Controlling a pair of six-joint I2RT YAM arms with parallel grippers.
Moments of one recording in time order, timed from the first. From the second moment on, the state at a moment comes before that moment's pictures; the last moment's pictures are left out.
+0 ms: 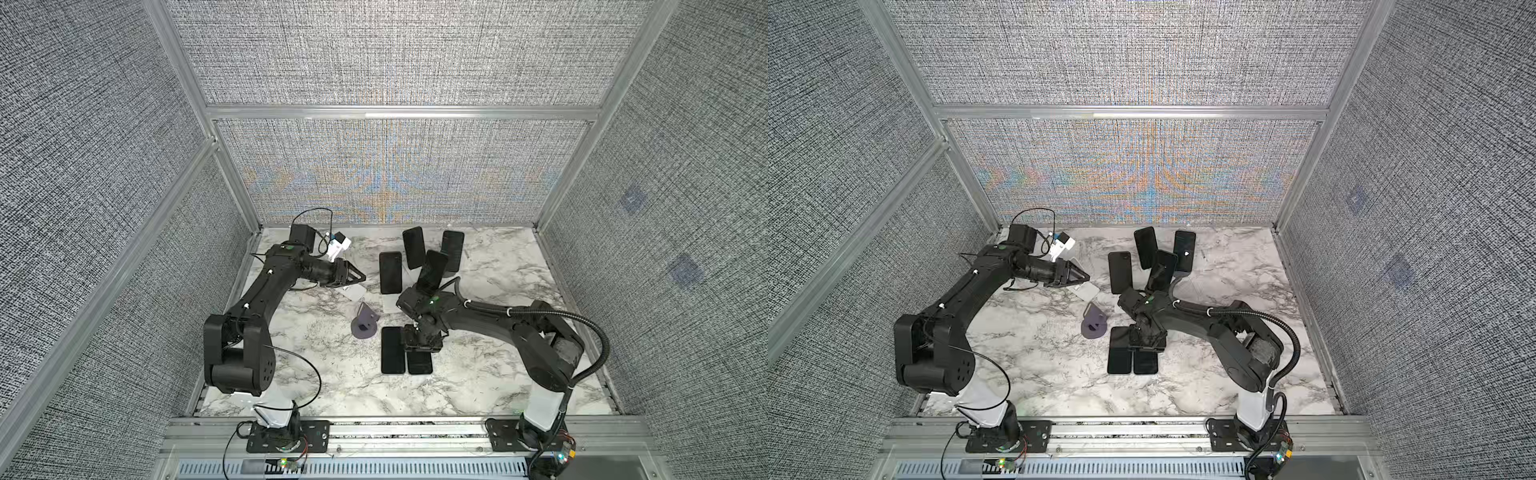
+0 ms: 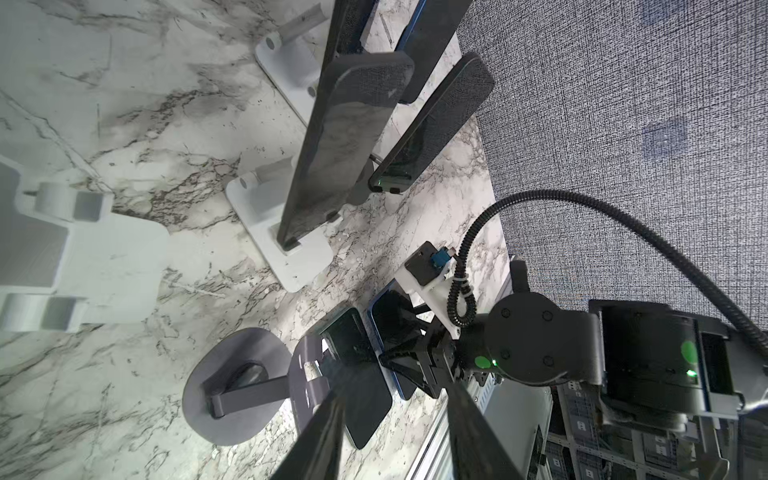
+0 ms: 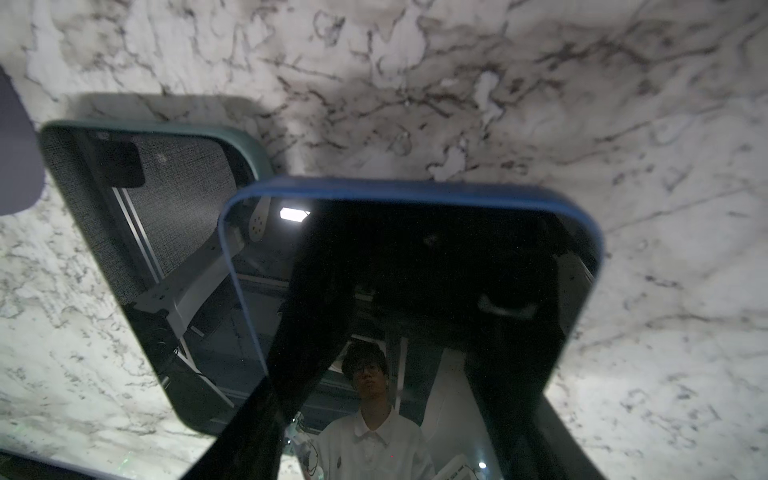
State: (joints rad) left arm -0.15 1.66 1.37 -0.86 0.96 -0.03; right arm 0.84 1.84 1.20 -0.79 -0.11 0.81
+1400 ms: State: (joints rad) left arm -0.15 1.66 1.37 -0.88 0.96 -0.02; right arm 0.84 1.86 1.20 -0.78 -0.10 0.86
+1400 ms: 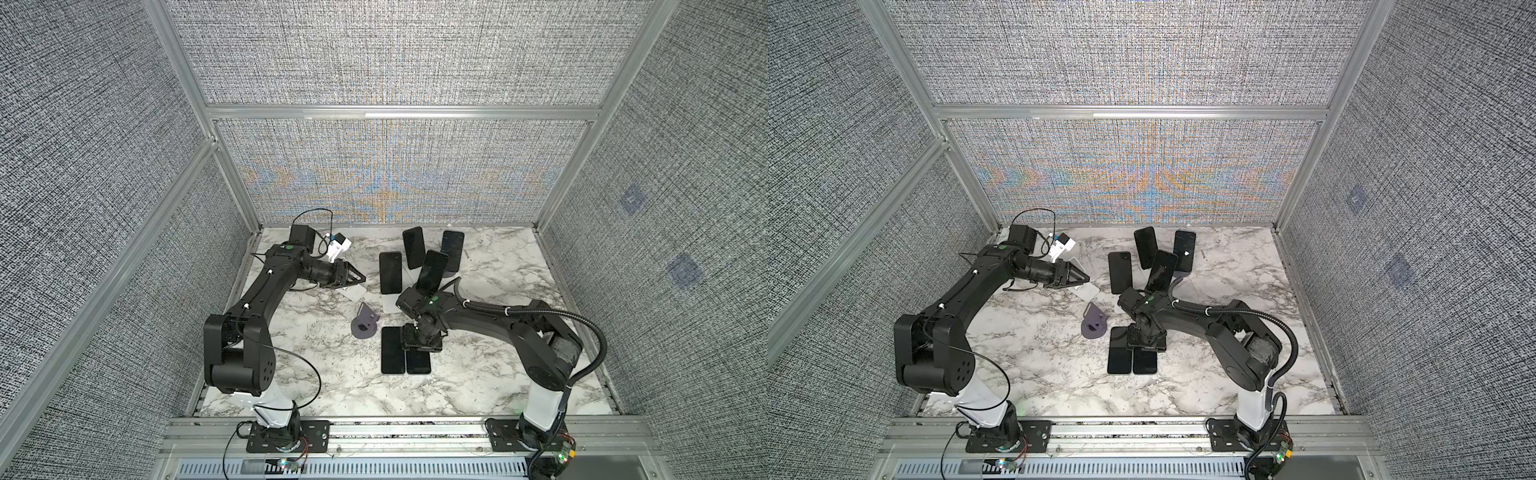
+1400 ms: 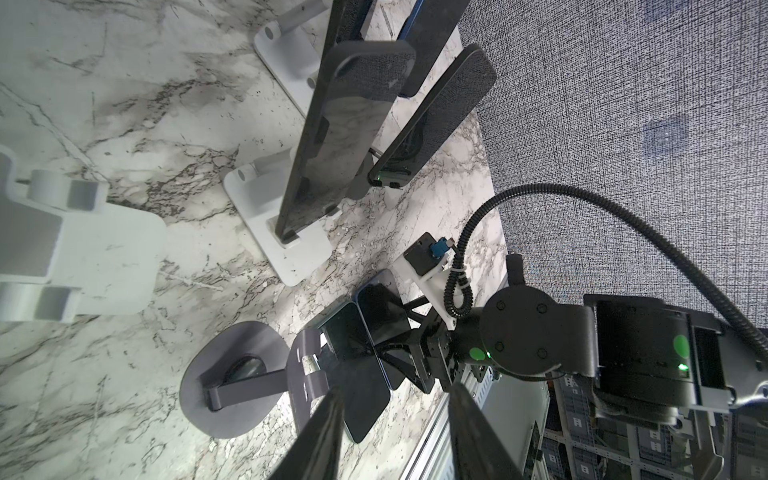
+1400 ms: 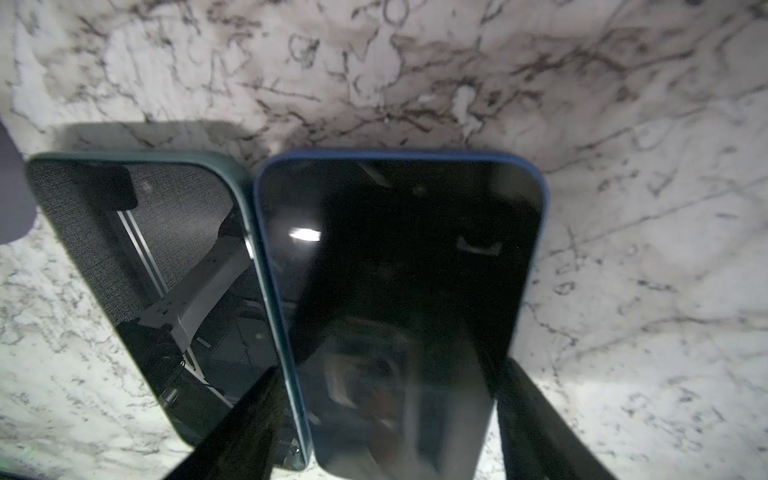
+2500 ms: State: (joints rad) left arm -0.15 1.66 1.37 -0.88 0.94 -0.02; right arm 0.85 1.82 1.18 -0.74 -0.12 0.86
